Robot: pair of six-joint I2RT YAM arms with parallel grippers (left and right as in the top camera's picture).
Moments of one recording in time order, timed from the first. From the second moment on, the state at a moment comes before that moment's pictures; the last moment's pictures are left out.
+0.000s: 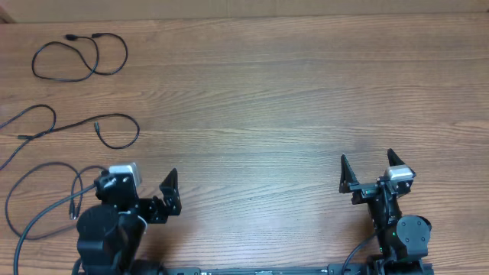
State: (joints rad) left arm -0.04 0.35 0.64 -0.75 0.10 -0.23; right arm 0.07 0.01 0.02 -0.03 -0.06 0.02
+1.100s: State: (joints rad) left arm 0.07 0.01 0.23 -0.26 0.33 -0.15; right arm 0.07 0.01 0.02 -0.03 -0.06 0.02
